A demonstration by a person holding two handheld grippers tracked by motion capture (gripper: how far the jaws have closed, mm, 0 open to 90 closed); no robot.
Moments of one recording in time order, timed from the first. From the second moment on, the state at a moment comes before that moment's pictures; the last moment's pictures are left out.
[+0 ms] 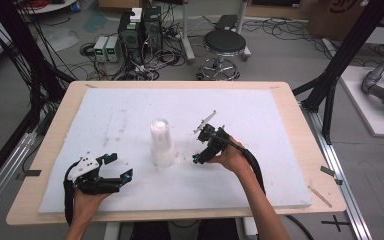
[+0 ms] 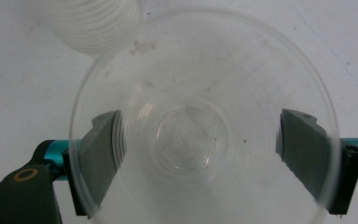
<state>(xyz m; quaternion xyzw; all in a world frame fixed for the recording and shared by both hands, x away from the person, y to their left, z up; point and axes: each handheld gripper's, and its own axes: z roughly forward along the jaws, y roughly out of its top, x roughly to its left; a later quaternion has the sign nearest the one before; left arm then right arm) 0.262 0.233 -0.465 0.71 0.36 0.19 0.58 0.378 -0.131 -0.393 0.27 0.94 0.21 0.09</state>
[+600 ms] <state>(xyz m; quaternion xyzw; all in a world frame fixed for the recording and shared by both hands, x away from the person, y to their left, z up) 0.261 0.233 -0.465 0.71 0.36 0.19 0.58 0.369 -0.145 -0.395 0.27 0.92 0.25 0.11</state>
